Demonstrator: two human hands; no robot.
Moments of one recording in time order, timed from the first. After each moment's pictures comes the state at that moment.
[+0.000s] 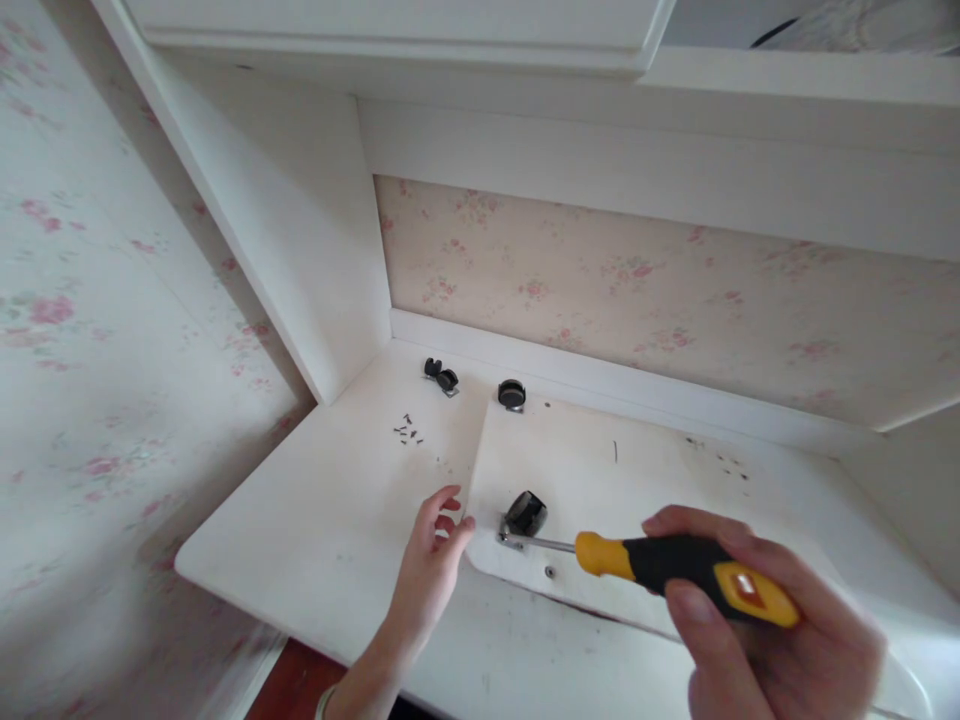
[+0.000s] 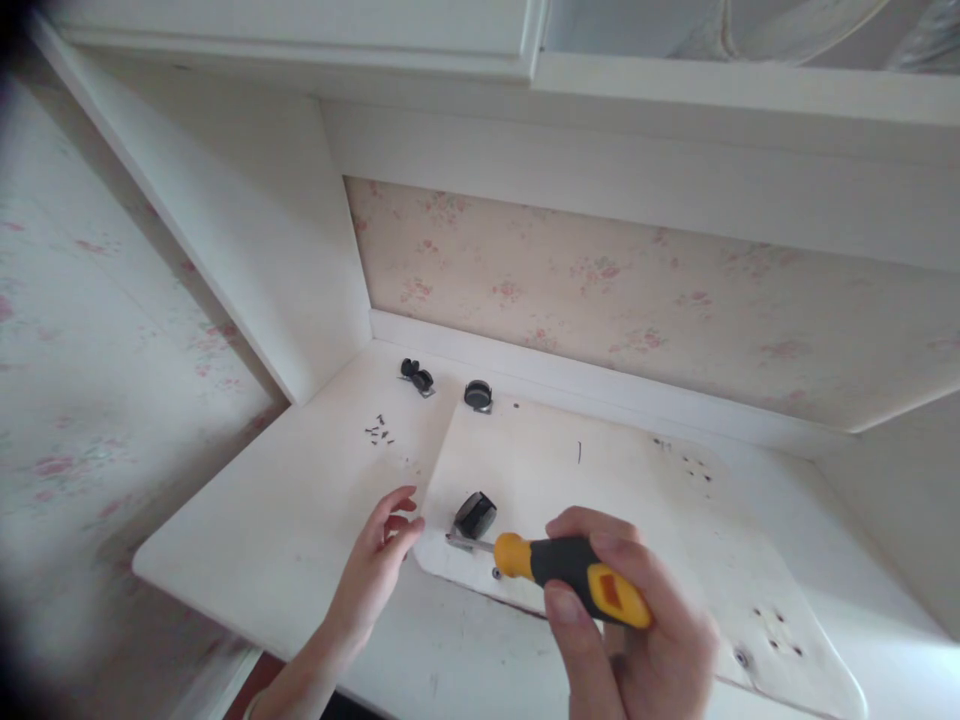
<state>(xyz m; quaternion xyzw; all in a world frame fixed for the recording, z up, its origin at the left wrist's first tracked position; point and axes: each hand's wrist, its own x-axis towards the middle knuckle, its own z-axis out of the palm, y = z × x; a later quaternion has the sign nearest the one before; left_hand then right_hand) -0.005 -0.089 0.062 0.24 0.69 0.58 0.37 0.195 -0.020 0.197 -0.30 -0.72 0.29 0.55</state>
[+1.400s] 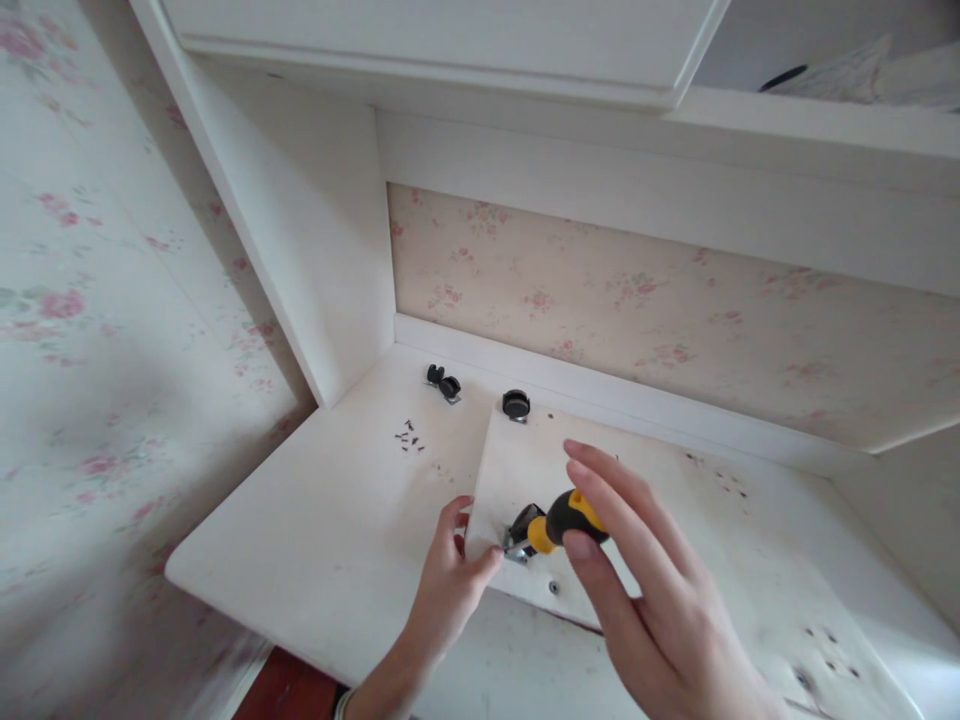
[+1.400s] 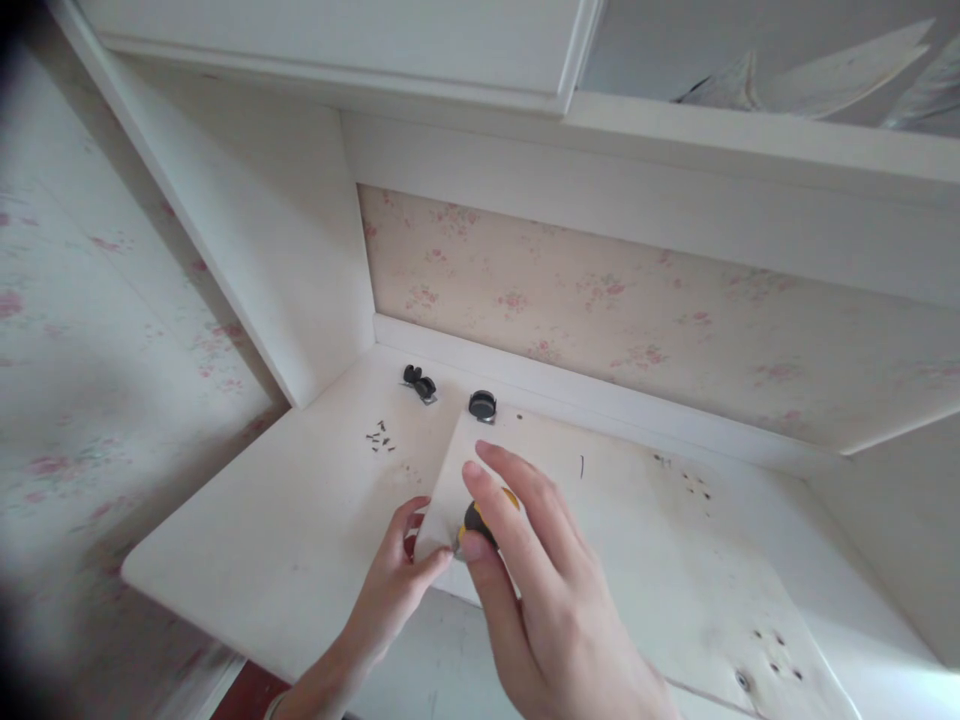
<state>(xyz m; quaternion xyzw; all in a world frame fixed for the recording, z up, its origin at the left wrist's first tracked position) 0.013 -0.080 0.072 0.22 0.59 0.63 0.46 0.157 -0.007 0.217 -0.17 -0.91 0.12 0.37</state>
